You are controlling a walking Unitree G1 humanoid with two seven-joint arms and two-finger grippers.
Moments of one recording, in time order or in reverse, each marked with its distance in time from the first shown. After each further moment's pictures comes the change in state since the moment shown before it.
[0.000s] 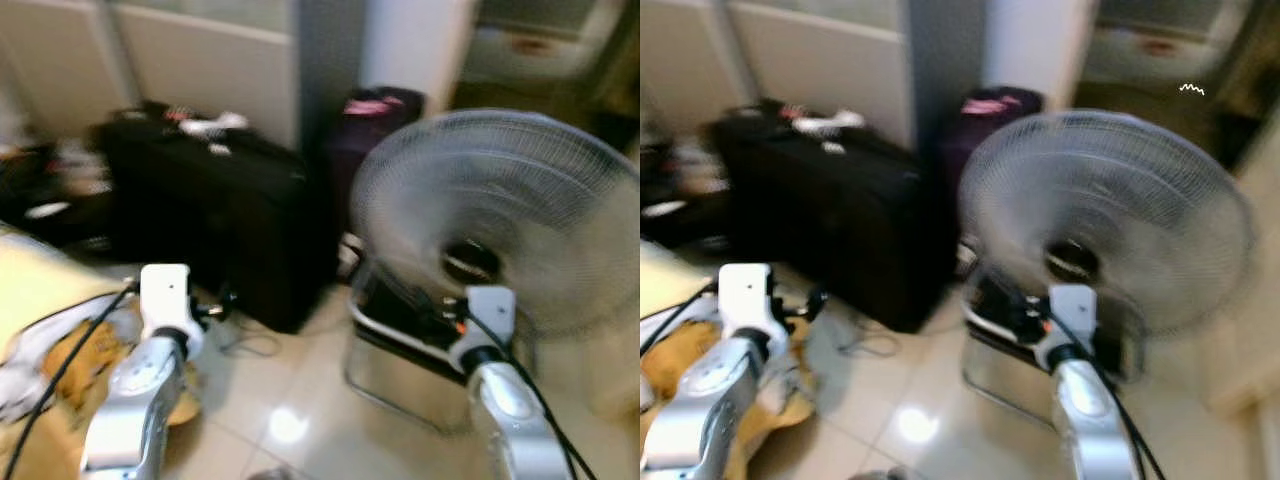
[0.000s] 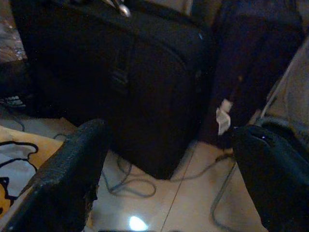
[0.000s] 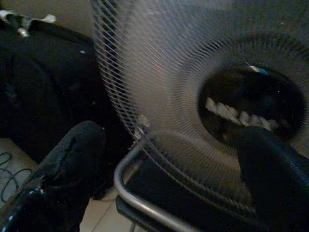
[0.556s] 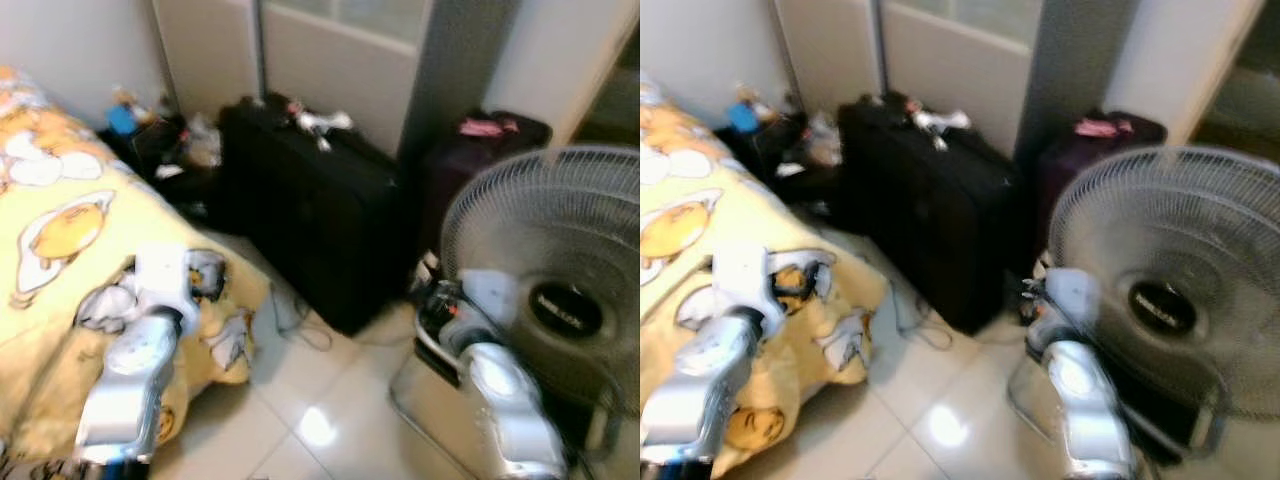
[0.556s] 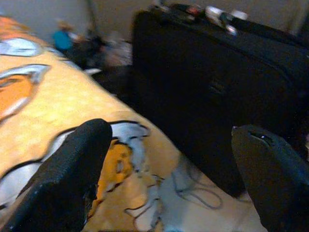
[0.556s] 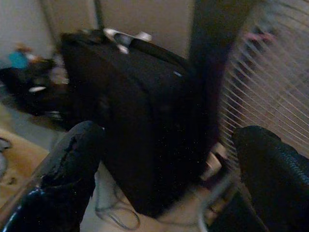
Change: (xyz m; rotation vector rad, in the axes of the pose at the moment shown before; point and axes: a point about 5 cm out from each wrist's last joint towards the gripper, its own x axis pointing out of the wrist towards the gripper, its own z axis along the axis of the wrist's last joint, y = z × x) left arm 0.012 0.011 0.018 0.097 -0.046 0.049; right arm 0.020 0.009 0.014 0.035 -0.038 -0.007
